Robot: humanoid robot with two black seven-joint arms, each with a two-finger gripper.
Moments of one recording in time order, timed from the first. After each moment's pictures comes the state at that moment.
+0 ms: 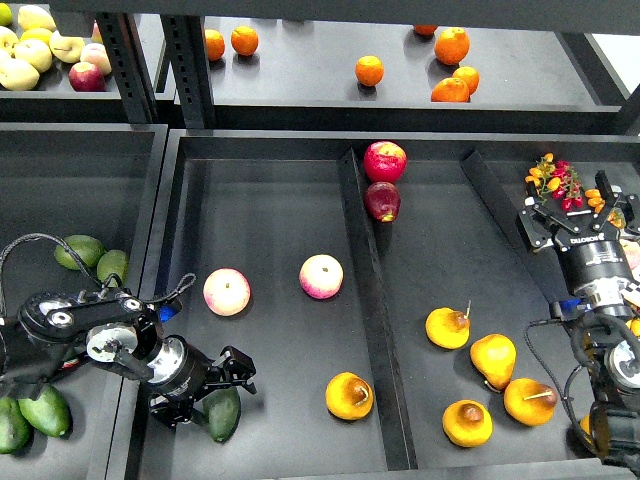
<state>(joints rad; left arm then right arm) -0.79 0.21 0.06 -0.80 0.36 -0.49 0.49 0.26 -0.13 1.57 0.92 0.16 0.47 -0.13</state>
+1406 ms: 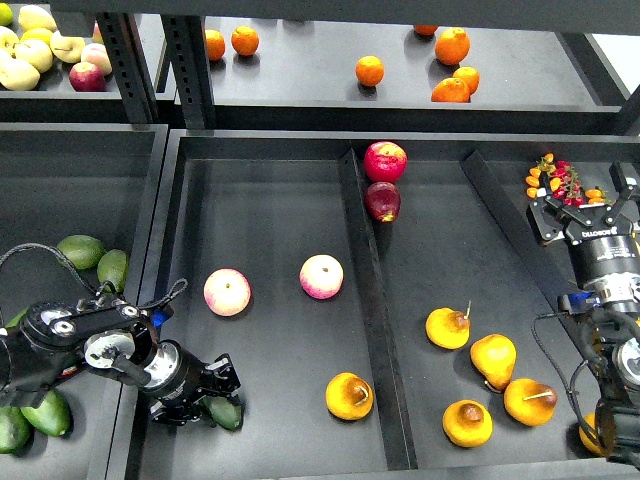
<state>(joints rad) -0.74 0.20 -0.01 -0.75 0.43 -0.49 0.49 0.26 -0.14 1.60 0.94 0.15 0.50 -0.14</state>
